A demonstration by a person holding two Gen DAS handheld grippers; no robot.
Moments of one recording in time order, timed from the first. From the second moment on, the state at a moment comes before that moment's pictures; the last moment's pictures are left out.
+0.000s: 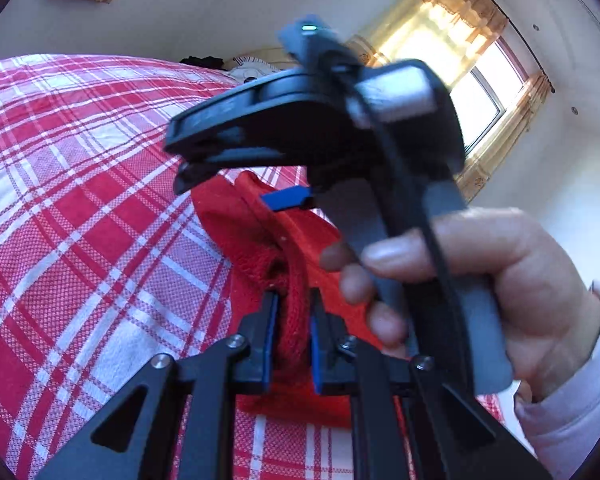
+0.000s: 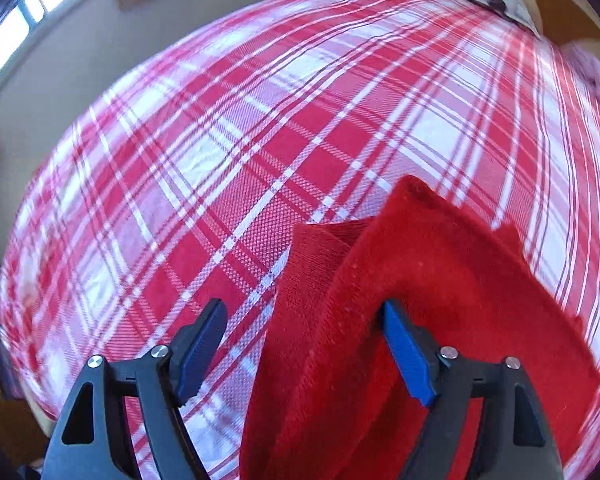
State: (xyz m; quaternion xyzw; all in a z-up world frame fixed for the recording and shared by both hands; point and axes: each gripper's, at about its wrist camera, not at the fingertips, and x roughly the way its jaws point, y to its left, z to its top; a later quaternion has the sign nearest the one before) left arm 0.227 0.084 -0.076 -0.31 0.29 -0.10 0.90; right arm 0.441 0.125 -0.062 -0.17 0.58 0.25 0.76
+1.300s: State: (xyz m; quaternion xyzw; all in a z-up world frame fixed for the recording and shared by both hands) left arm 0.215 -0.085 -0.021 -0.14 0.29 -0.26 0.91; right arm 0.404 -0.227 -0.031 0.31 0.46 0.22 0.80
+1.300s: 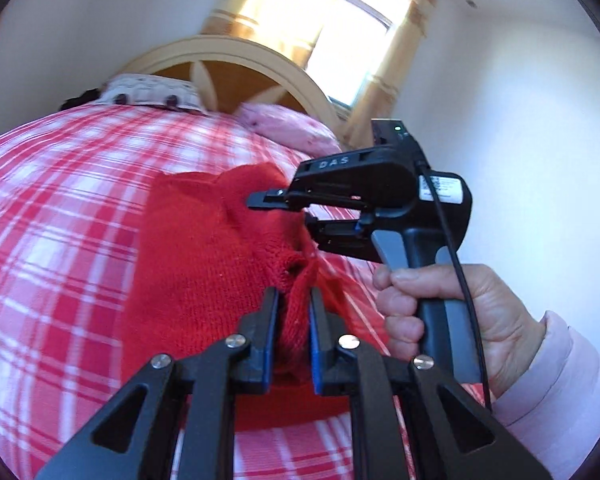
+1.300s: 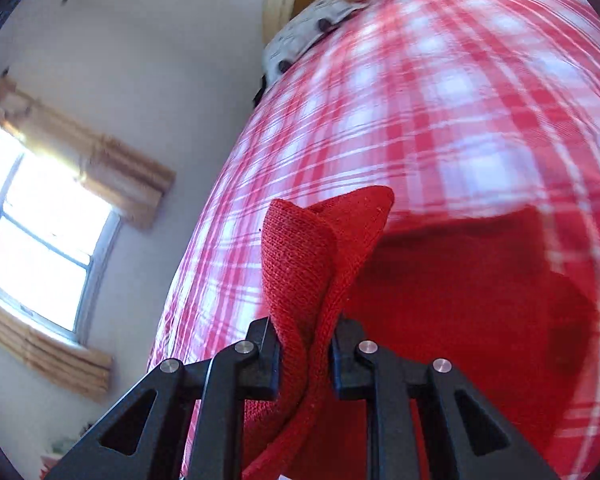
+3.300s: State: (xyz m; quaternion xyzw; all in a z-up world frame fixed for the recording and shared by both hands) left arm 0.254 -0.026 -0.064 -0.14 0.39 -0.20 0.89; right arm 0.221 -0.289 -0.045 0.24 0.39 0.14 0.88
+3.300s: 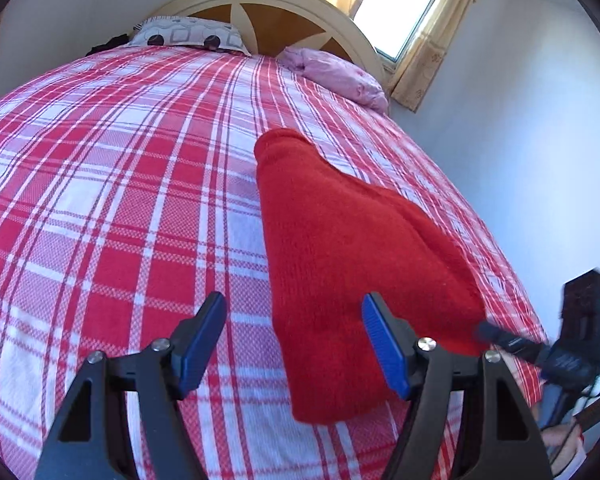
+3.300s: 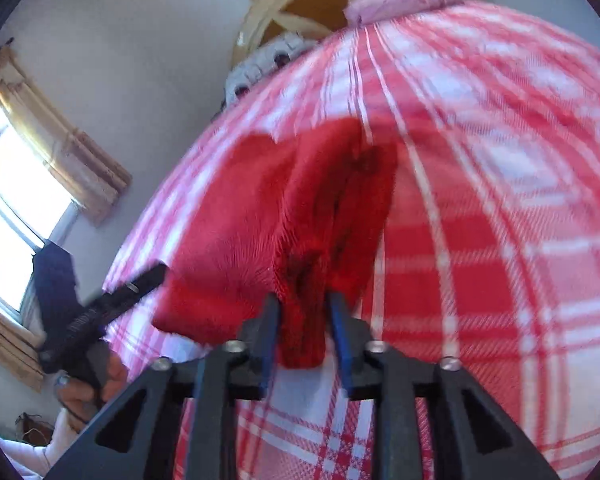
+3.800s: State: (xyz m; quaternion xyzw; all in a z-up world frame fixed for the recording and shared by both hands) left arm 0.253 -0.050 -0.083 -0.13 0.42 -0.22 0.87; right arm 0.383 -0.256 -0.066 0.11 0.45 0.09 0.88
